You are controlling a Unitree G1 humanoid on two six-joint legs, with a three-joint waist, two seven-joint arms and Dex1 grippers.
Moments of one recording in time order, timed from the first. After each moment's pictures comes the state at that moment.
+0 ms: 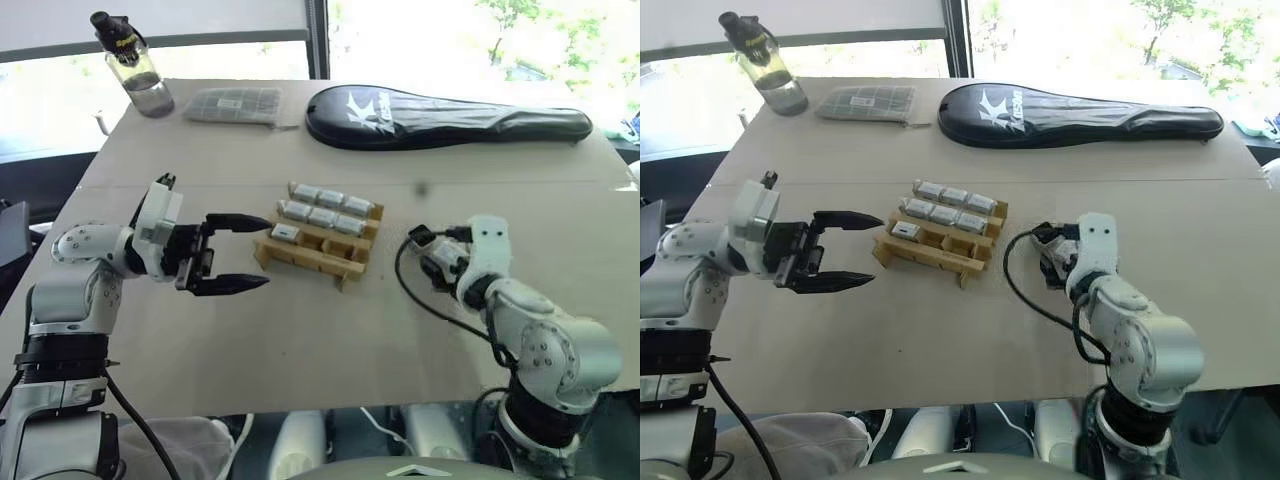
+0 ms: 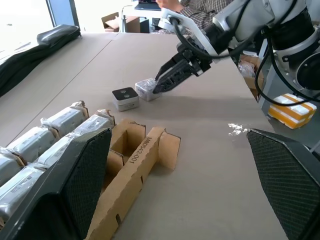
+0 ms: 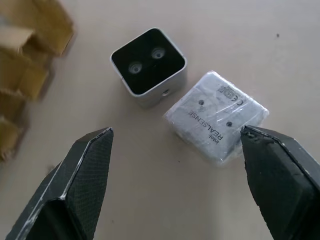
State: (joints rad) left arm -0.39 0.85 0.16 0.13 -0.63 0.21 -1.60; right arm -0.27 -0.07 -0.06 -0.79 0.19 1.54 0.03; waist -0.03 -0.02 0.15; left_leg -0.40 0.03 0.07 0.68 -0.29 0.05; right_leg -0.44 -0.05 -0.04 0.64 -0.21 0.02
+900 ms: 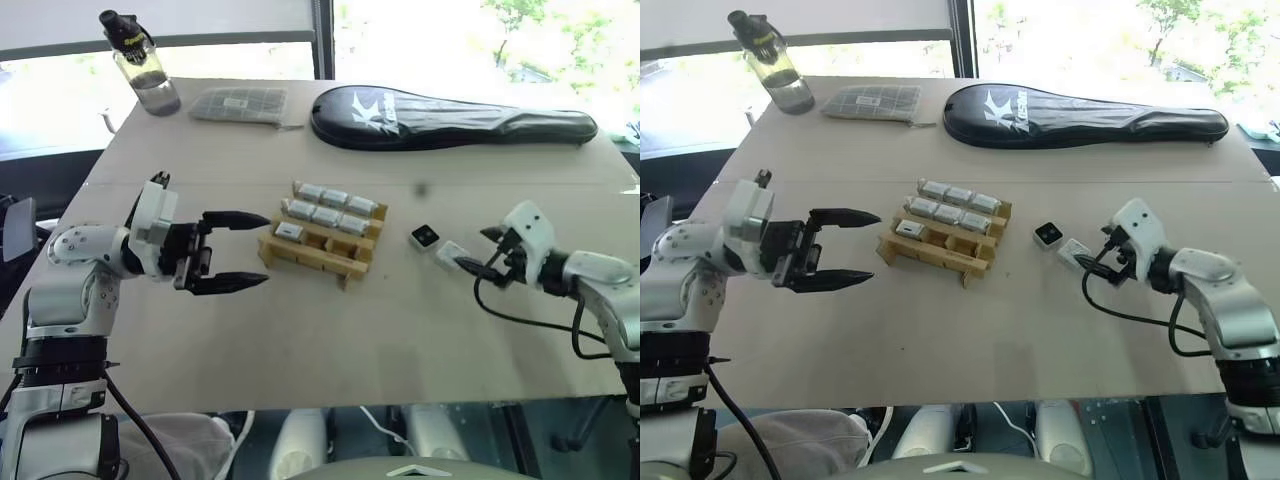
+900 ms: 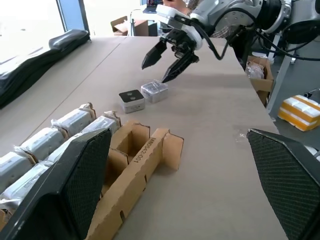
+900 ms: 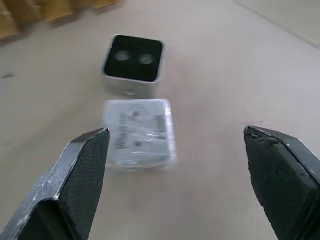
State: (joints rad) left arm -0.35 0.85 0.20 0.08 -0.63 0.21 -1.57; right arm -0.34 -0.74 -0.01 -0.08 0.30 0.60 0.84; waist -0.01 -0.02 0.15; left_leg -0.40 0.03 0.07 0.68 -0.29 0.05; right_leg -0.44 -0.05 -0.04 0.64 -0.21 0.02
